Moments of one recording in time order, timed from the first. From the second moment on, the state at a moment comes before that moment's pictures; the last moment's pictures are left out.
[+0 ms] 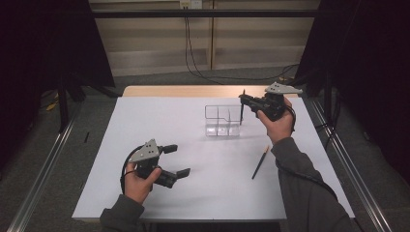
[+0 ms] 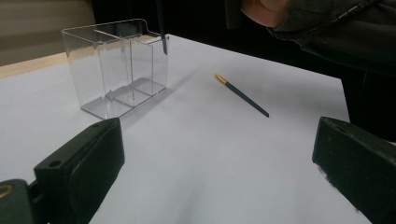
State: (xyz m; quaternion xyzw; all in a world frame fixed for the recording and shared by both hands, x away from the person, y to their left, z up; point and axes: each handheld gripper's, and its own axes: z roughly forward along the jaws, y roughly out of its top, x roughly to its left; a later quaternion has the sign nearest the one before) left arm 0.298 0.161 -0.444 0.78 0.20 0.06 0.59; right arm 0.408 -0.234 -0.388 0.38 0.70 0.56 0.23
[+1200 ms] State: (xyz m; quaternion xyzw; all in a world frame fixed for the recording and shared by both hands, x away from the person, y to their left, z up) left arm 0.300 0.164 -0.443 0.78 0.20 0.06 0.59; right arm 0.406 -0.237 -0.405 0.39 0.70 0.55 0.21
